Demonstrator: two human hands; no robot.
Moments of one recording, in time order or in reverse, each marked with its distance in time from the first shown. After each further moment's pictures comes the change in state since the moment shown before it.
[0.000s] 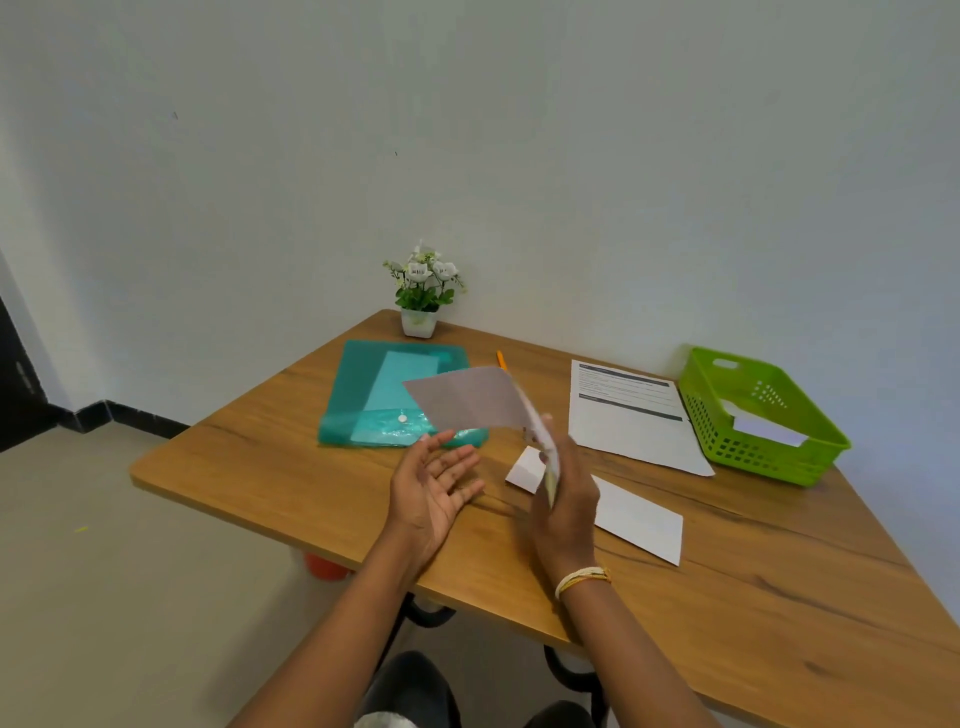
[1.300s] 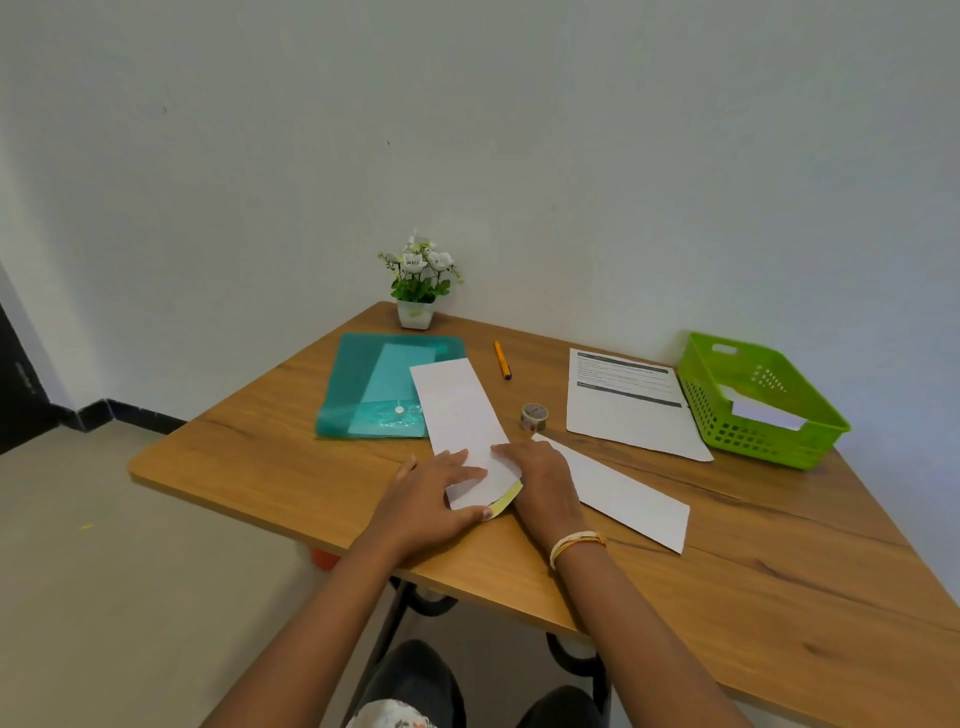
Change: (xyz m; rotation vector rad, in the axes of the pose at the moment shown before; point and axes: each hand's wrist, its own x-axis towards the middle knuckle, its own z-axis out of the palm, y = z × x) left_hand 0.001 0.004 -0.024 1.777 -0.266 0.359; right_hand 0.016 0.013 0.008 -0.475 -0.504 0.093
